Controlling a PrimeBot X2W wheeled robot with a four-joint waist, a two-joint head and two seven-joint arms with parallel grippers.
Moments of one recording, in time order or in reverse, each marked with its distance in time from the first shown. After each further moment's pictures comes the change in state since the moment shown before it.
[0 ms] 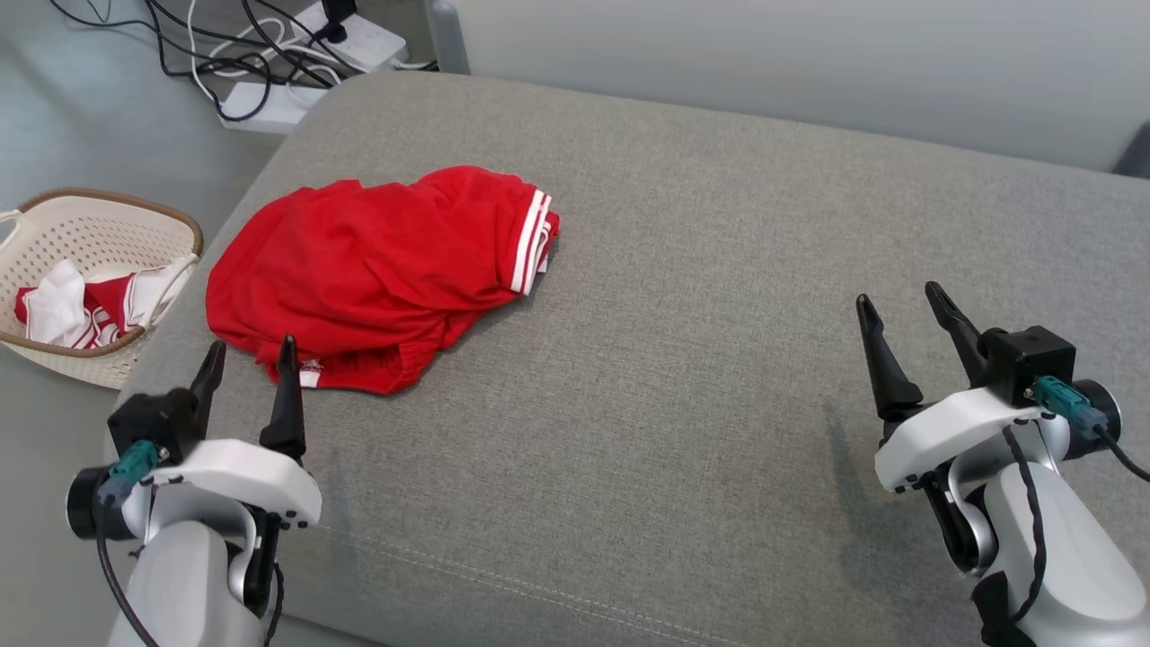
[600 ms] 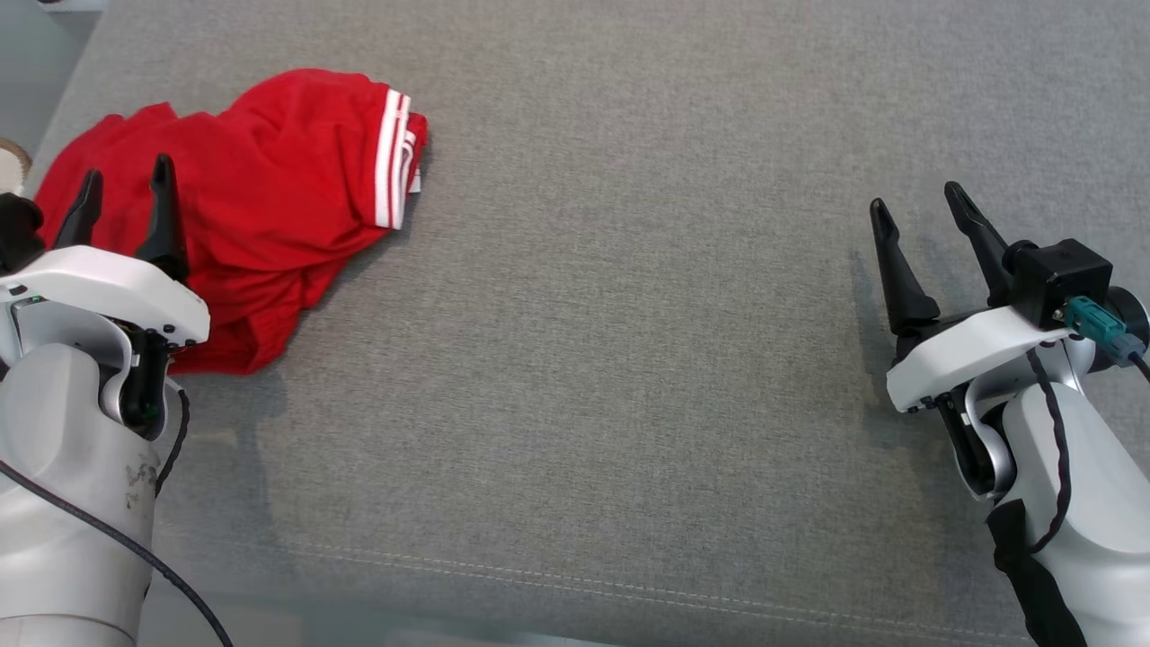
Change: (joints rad) left arm -0.440 0.192 -0.138 0.325 -0.306 -0.021 0.041; right arm -0.127 -0.034 0.025 -0.034 0.009 0.000 0.000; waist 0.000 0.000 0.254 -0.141
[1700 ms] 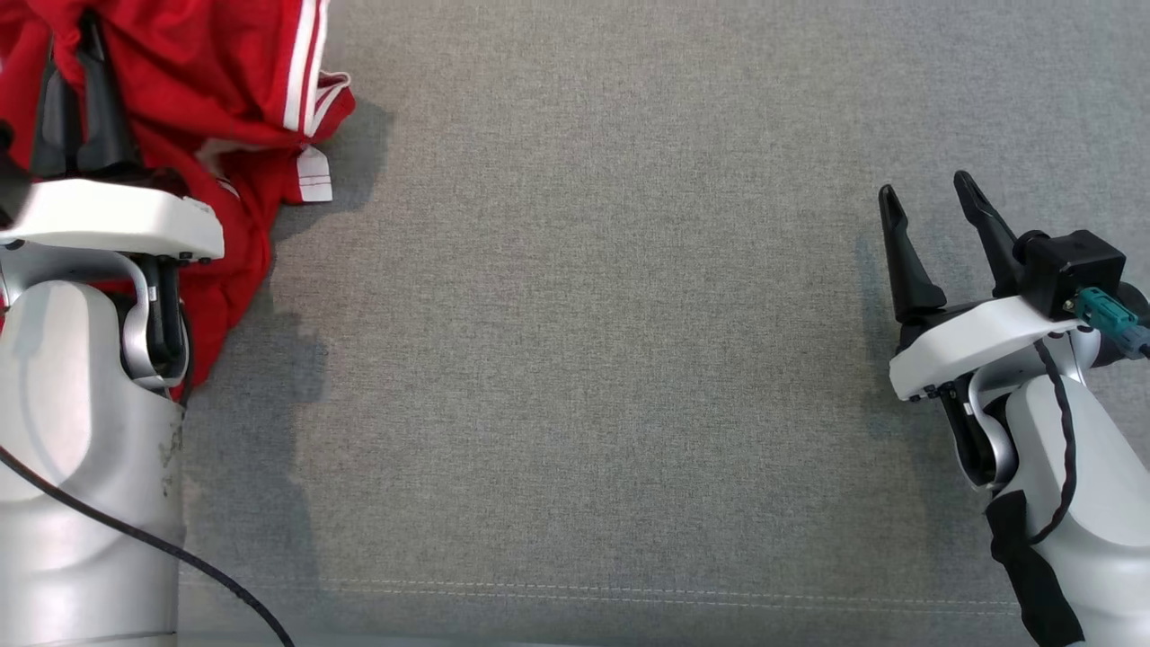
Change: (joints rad) left arm 0.059 -0.077 0.060 -0.448 0.170 0.151 -0.049; right arm -0.012 0.017 -0.034 0.003 0.001 0.000 0.000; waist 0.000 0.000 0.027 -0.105
